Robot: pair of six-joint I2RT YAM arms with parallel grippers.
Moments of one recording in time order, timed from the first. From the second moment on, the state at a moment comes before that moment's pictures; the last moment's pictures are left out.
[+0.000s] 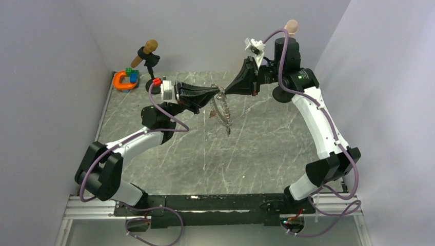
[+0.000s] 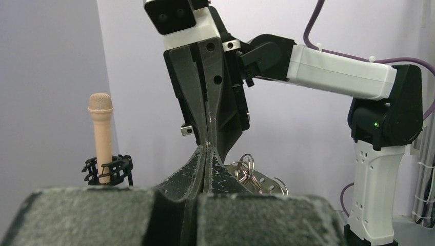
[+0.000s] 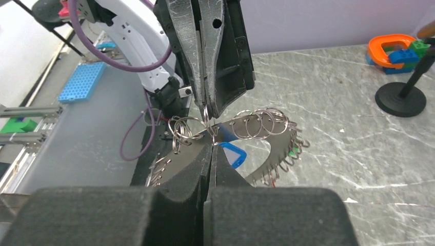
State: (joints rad) left arm -0.55 1.45 0.89 1.49 0.66 -0.57; right arm 0.34 1.56 1.81 -0.61 -1.36 -0.16
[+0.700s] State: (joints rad) left arm -0.54 1.45 0.87 1.49 0.64 -0.61; right arm 0.42 1.55 1.87 -0.82 -1.16 -0.37
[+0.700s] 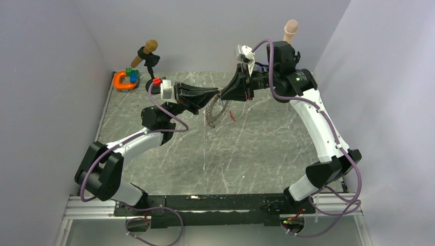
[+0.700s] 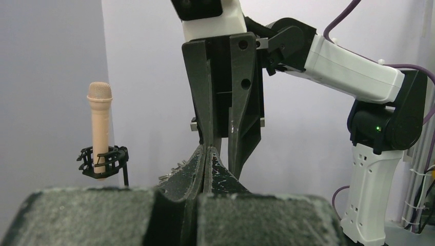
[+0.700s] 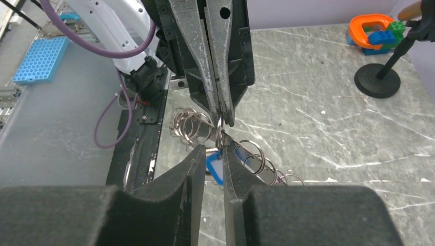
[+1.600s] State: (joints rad) left arm -0.54 1.45 0.85 1.49 0.65 -0.65; right arm 0.42 1.55 1.89 -0.81 -1.15 -0.35
